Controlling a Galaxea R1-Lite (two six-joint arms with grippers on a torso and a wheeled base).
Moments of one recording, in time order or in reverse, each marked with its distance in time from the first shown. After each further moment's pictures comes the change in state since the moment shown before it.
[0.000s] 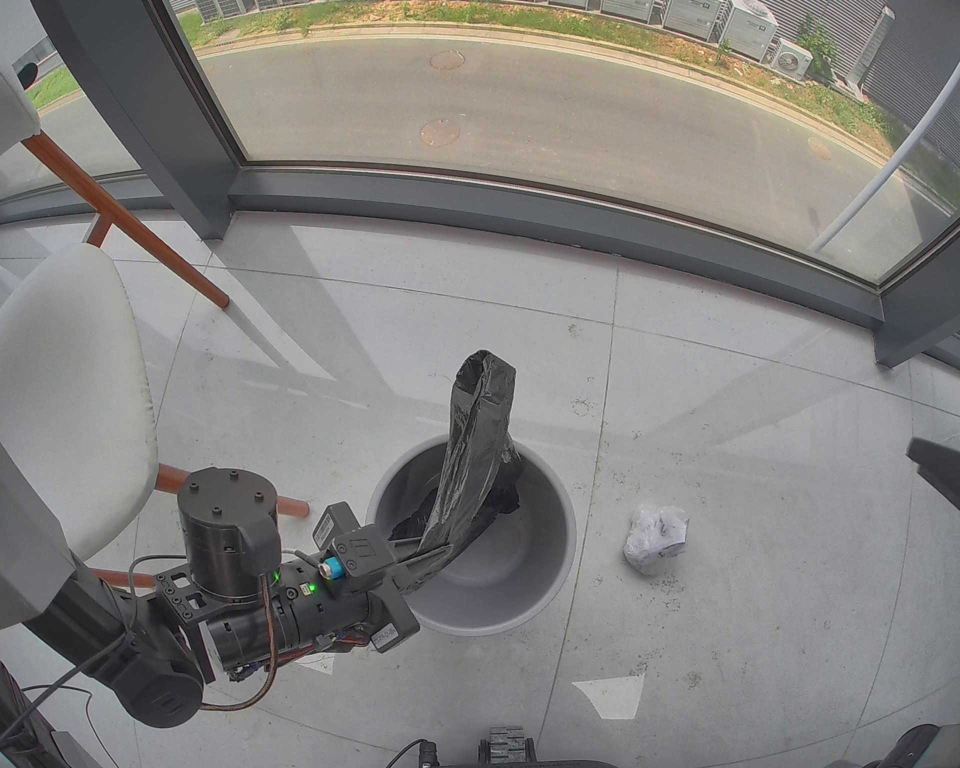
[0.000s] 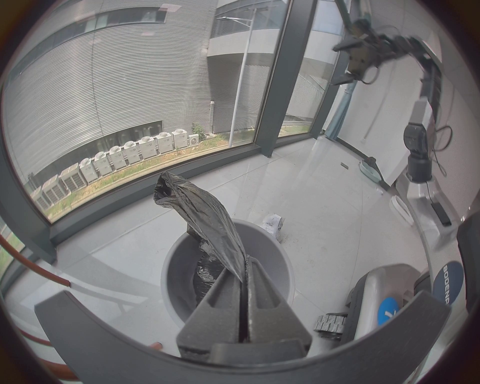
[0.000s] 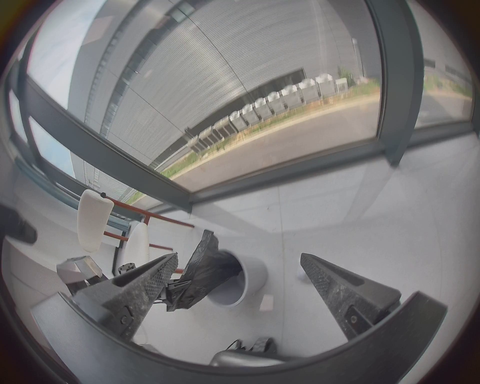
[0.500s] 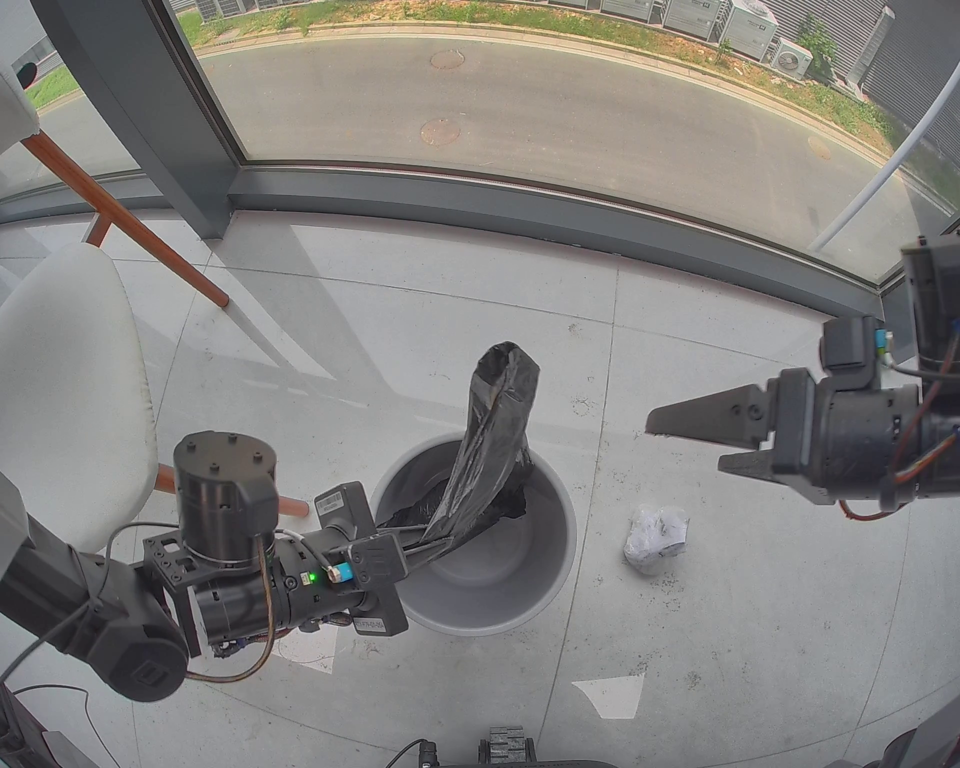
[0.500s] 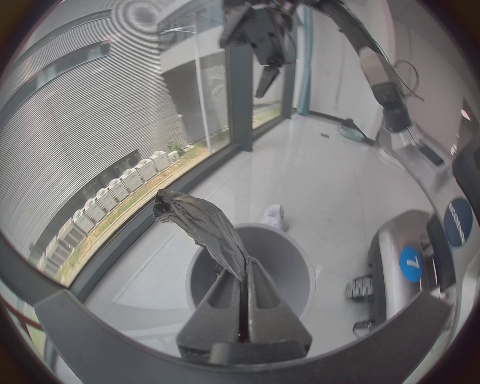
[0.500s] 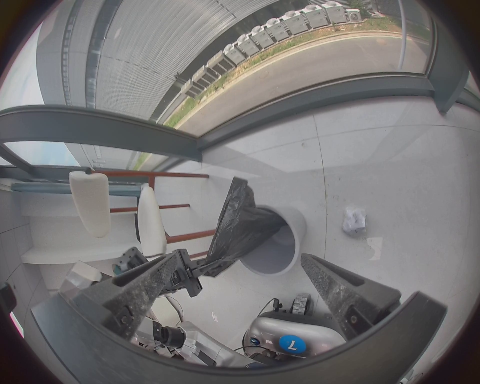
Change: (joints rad) left arm 0.009 -0.073 -0.162 0.321 -0.032 0.379; right arm 0.368 0.547 -0.392 0.143 -0.103 0.166
